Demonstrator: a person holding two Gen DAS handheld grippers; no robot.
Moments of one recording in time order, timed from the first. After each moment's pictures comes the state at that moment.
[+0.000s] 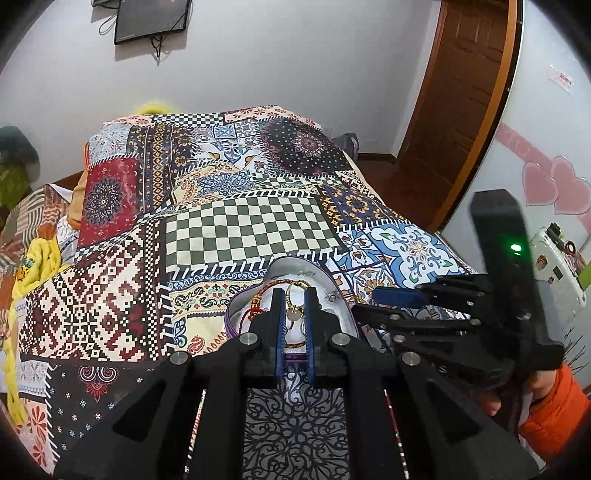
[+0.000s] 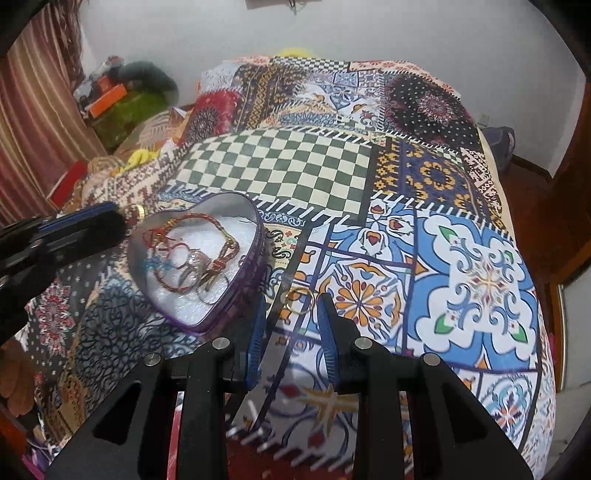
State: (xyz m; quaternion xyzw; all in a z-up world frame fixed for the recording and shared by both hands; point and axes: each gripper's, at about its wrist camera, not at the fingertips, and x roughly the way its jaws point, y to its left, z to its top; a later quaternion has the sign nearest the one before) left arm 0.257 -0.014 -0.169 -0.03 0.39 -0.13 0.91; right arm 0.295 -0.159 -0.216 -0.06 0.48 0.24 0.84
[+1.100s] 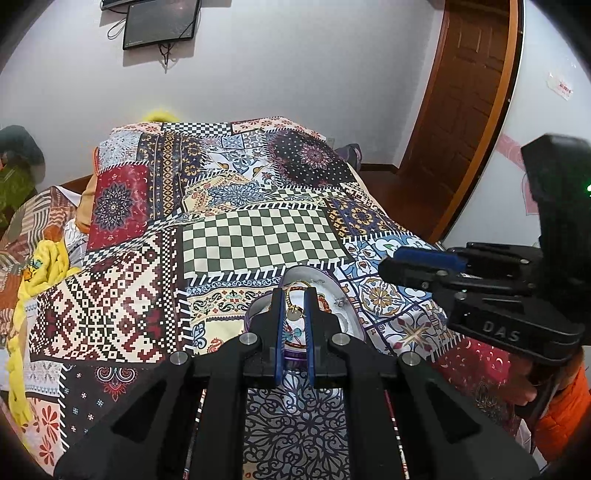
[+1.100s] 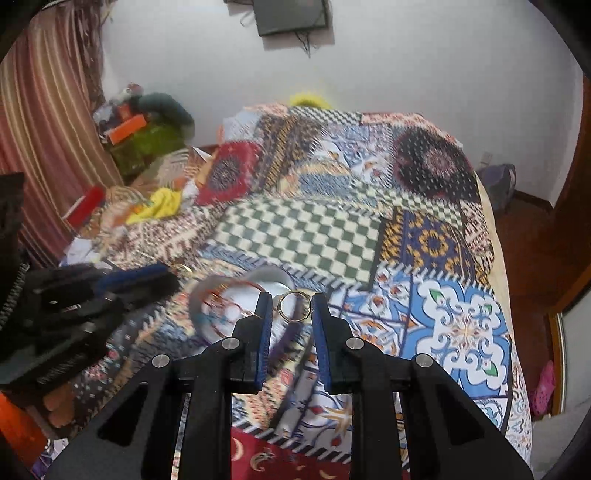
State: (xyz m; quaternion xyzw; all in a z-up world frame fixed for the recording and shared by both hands) left arm 0.249 0.001 -0.156 -0.04 0.37 -0.12 0.92; right arm 0.271 -0.151 -0.146 -0.04 0.39 0.27 0.88
